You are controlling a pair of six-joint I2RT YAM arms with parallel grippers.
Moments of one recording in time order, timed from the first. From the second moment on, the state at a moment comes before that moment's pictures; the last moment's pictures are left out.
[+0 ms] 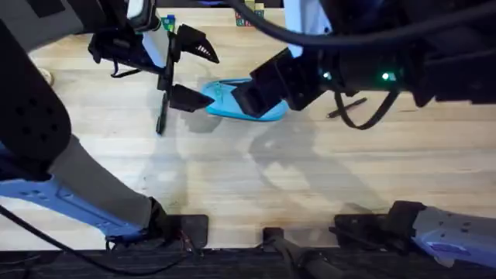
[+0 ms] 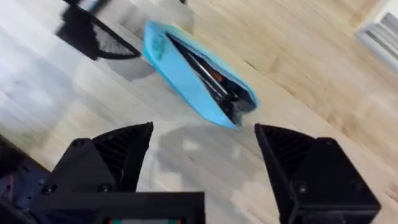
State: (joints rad) left arm 0.16 1.84 1.32 -1.17 1.01 1.92; right arm 0.88 1.30 1.35 -0.91 0.21 0.18
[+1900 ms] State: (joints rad) left arm 0.22 1.03 1.32 -1.28 0.53 0.65; right arm 0.24 1.61 1.35 -1.04 -0.59 -0.86
